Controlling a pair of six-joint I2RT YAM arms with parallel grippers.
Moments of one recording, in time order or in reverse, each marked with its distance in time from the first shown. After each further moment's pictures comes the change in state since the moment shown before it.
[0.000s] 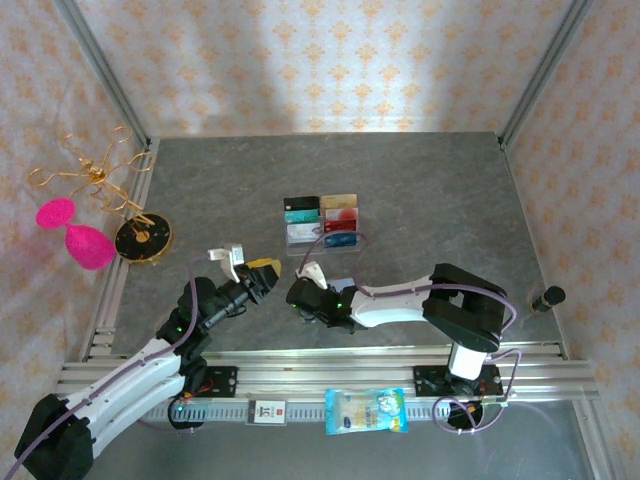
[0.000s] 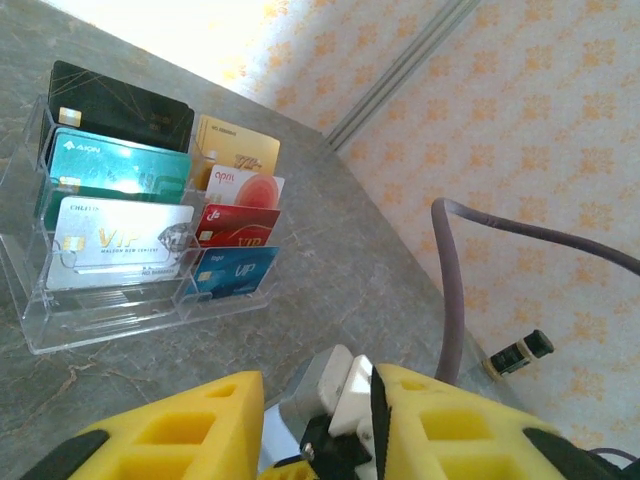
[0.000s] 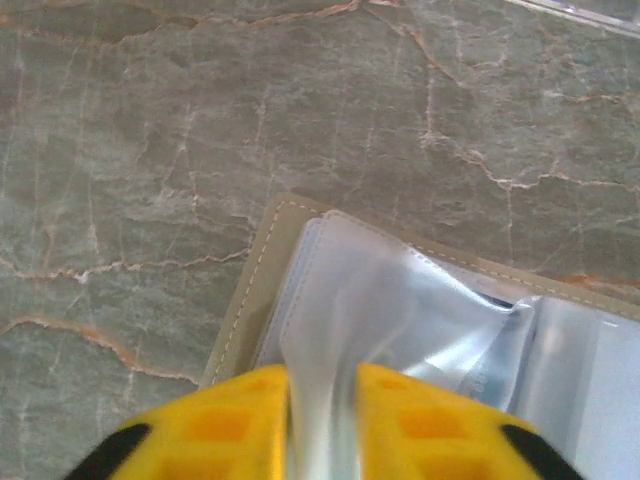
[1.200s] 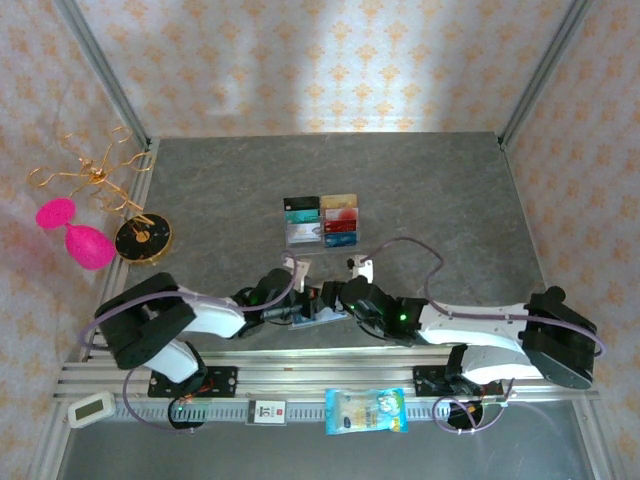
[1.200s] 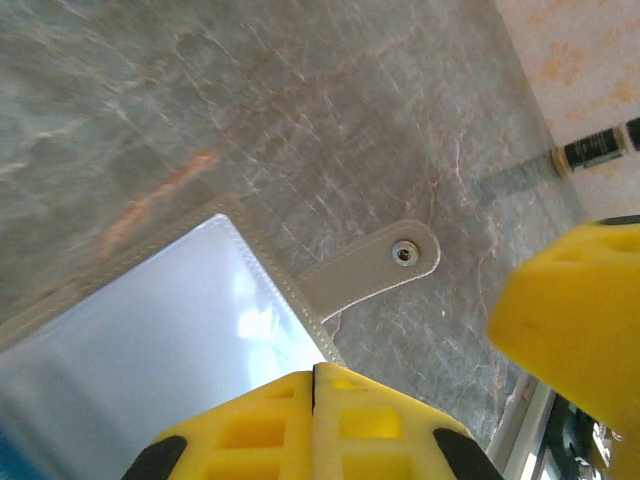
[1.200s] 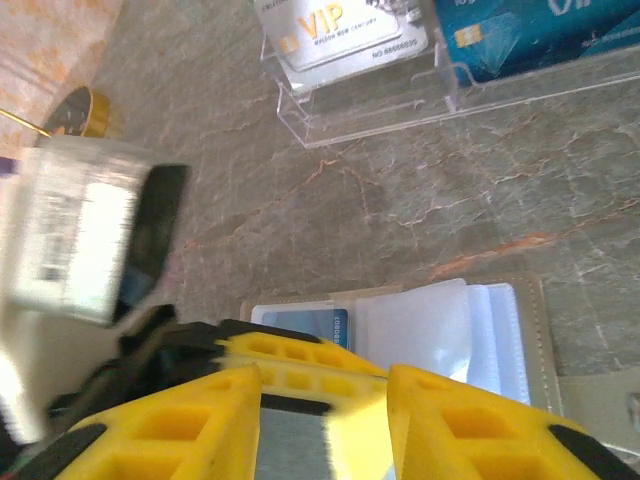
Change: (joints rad) left arm -0.312 0.919 0.249 0.239 0.030 -0.080; right arm -0.053 -0.531 -0.377 0.237 -0.024 0.338
